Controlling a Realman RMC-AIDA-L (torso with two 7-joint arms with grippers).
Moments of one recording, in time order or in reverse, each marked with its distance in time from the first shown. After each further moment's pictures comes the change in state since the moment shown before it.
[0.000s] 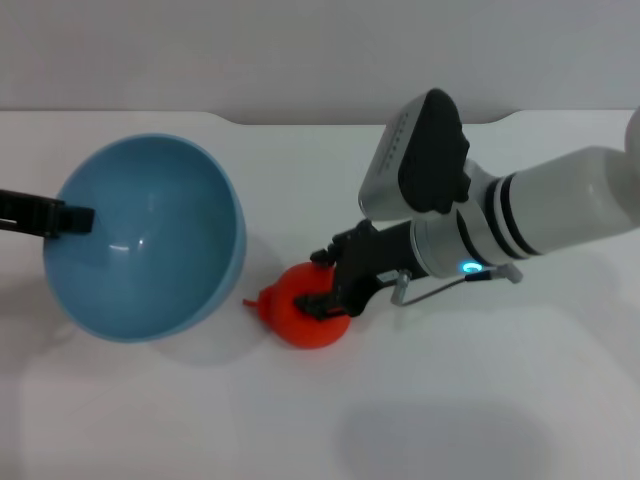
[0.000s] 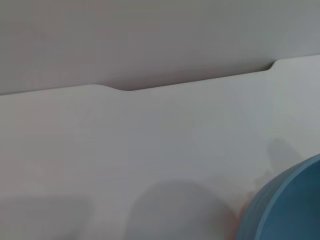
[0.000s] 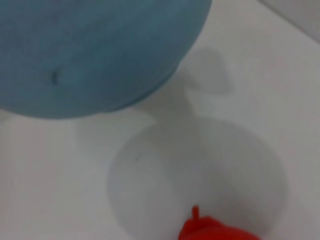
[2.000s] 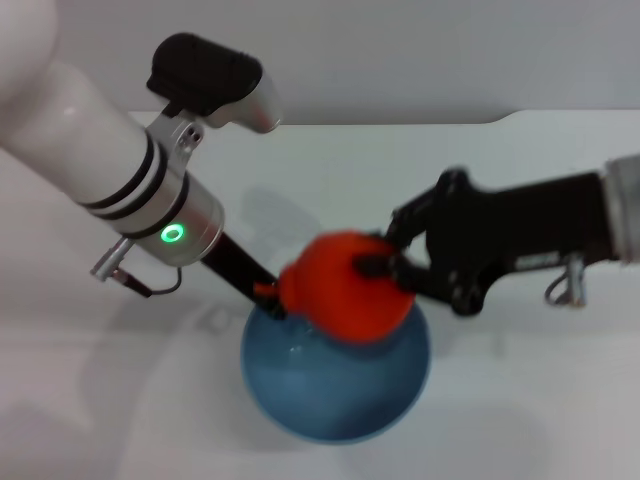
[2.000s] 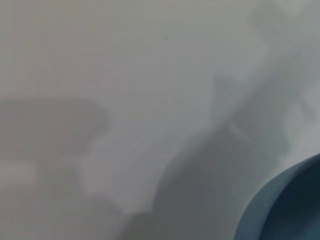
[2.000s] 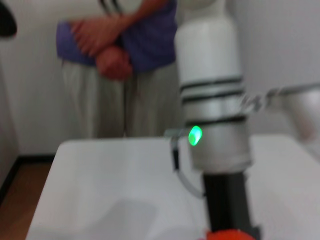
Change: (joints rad) left arm -0.372 -0.012 0.569 -0.467 0.090 -0.200 -0.145; right arm -0.349 -0.006 0.427 -0.607 0.175 -0.653 -0.244
